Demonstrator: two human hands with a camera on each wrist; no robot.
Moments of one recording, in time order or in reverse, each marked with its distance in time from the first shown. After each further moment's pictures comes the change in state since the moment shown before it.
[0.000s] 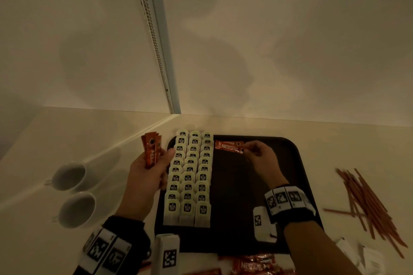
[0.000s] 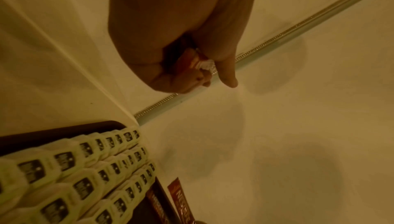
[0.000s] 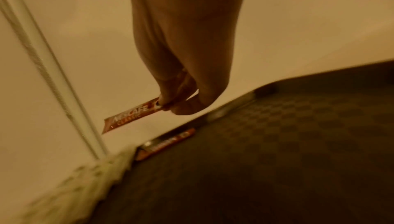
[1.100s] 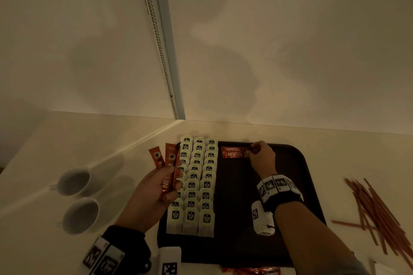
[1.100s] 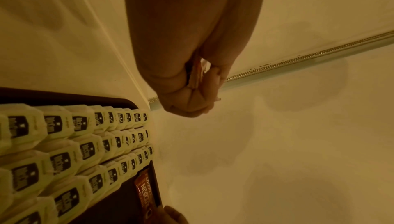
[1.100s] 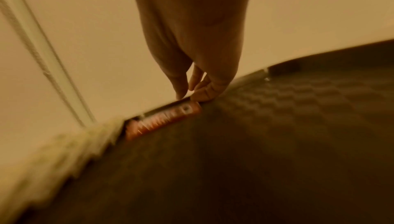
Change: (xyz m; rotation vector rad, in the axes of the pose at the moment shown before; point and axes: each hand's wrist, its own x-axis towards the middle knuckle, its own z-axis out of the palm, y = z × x) left_hand 0.004 -0.001 0.000 -0.377 -0.167 -0.365; right_hand 0.050 0.012 0.022 -0.223 0.160 0.038
